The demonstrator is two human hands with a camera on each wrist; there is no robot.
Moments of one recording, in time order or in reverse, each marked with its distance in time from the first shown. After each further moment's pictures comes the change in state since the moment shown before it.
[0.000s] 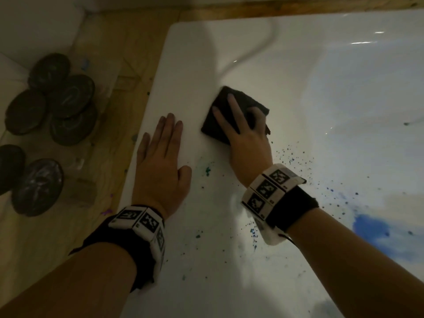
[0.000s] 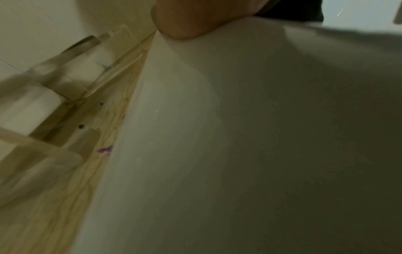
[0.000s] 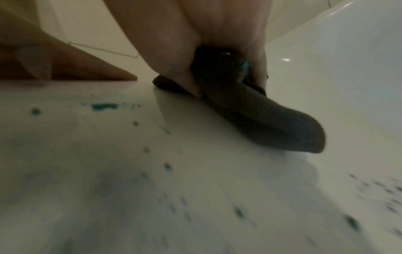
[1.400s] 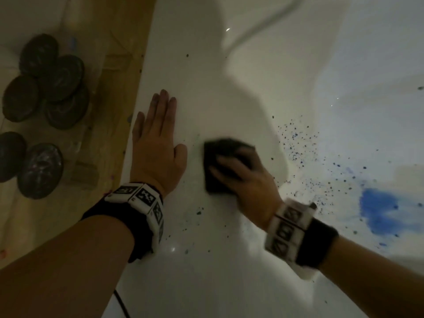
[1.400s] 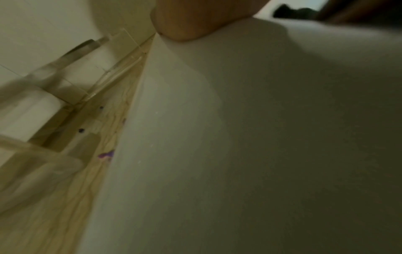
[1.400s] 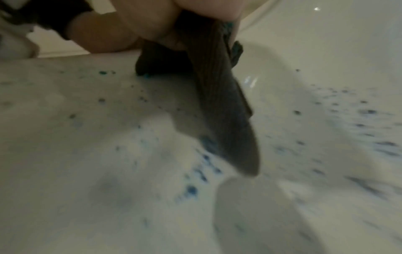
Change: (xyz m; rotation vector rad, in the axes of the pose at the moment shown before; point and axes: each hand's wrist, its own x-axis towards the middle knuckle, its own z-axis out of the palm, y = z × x) left_hand -0.001 0.003 -0.003 0.035 -0.044 -0.022; right_hand -0.094 0.011 0.037 0.143 0.105 -0.330
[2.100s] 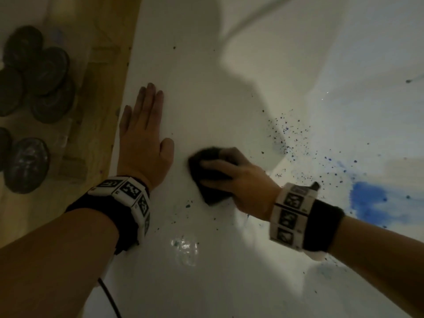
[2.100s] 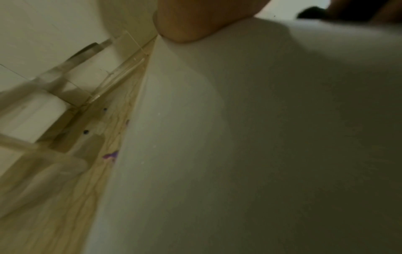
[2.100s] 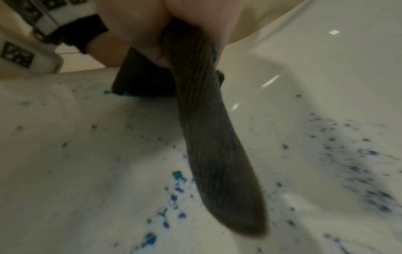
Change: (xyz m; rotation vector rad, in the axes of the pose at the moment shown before) left_hand 0.000 0.001 -0.001 -0.025 -0.023 -0.001; right_hand -0.001 0.009 -0.022 0.098 -0.311 -0.197
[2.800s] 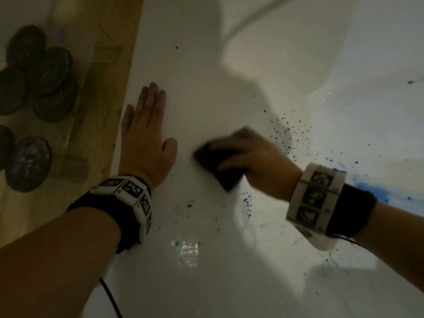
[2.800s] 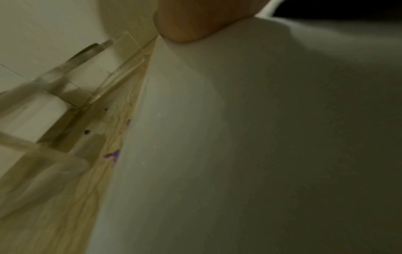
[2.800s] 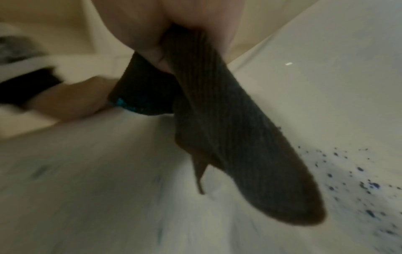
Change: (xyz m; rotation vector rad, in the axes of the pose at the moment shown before) left_hand 0.001 0.001 -0.002 -0.001 -0.014 0.002; right_hand 0.007 0.017 -0.041 0.101 0.117 -0.034
